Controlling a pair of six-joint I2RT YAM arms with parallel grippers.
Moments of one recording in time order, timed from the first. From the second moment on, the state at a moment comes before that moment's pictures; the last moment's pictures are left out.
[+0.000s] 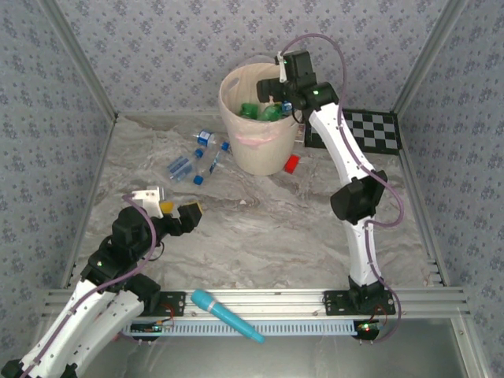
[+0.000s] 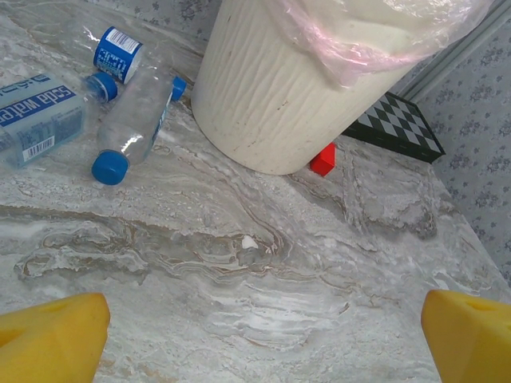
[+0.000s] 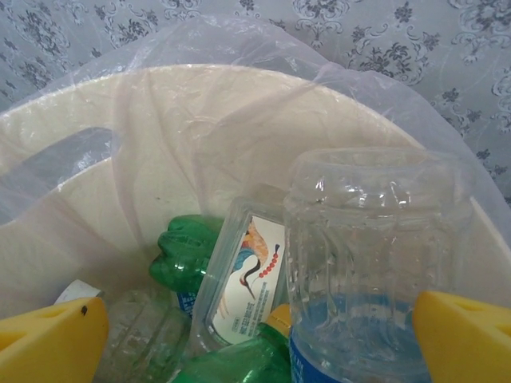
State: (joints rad) left arm -0.55 0.44 0.59 -0.52 -0.02 -0.57; right arm 0.41 2.22 2.53 -0.84 0.09 0.11
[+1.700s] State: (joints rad) left arm -0.39 1.20 0.62 -0.19 -0.04 -0.56; right arm 0.58 1.10 1.21 -0.44 -0.12 0.27
